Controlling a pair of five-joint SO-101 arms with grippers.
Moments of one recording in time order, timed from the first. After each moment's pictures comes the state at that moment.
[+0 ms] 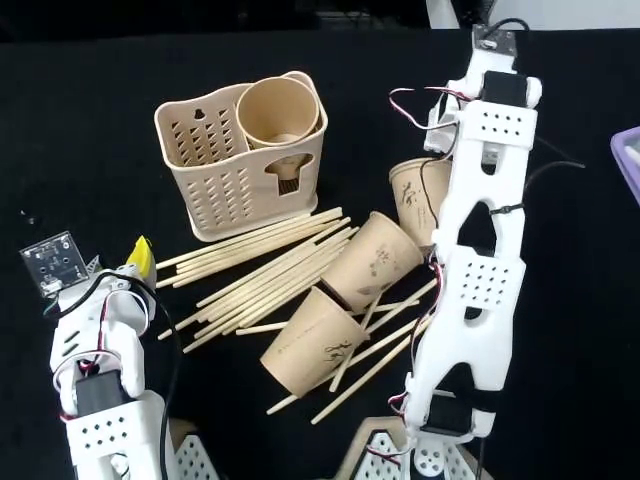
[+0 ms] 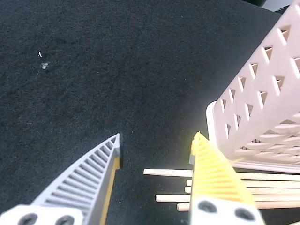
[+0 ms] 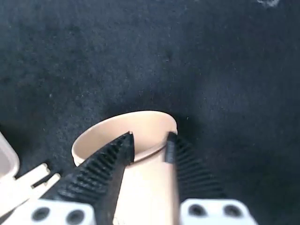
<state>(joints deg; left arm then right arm) -22.2 -97.8 96.3 36.4 7.1 9.8 51.3 -67.1 99.4 -1.1</state>
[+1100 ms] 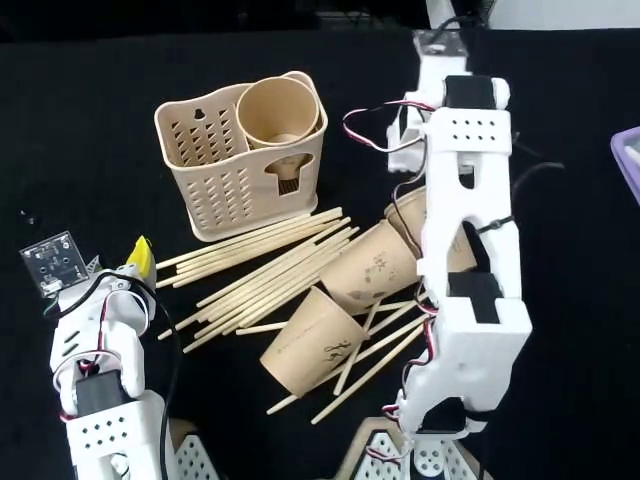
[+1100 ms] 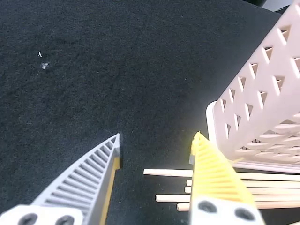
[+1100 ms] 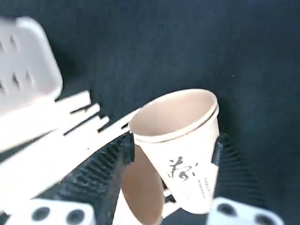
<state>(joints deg) -22.2 -97.8 96.3 36.4 7.1 1.1 21.7 -29.2 93.6 -2.1</state>
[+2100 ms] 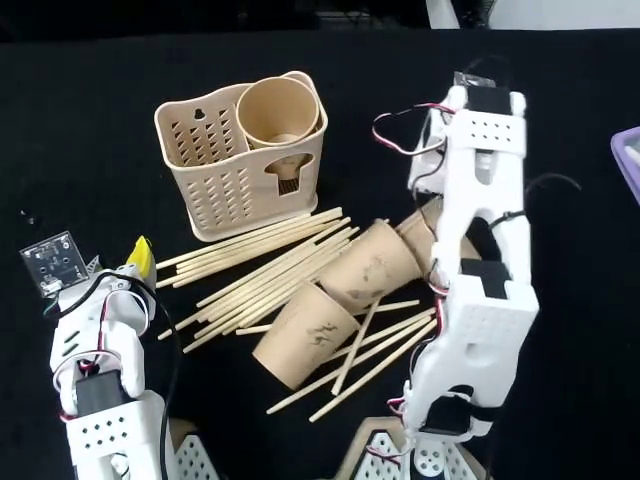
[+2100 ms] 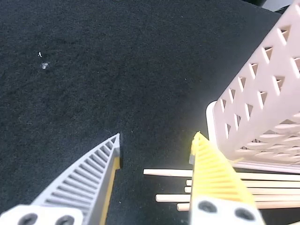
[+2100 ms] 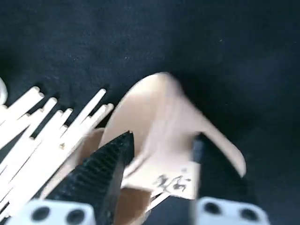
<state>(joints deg) -22.2 -97.8 96.3 36.4 7.1 7.8 29.8 -28.5 99.2 -6.5</state>
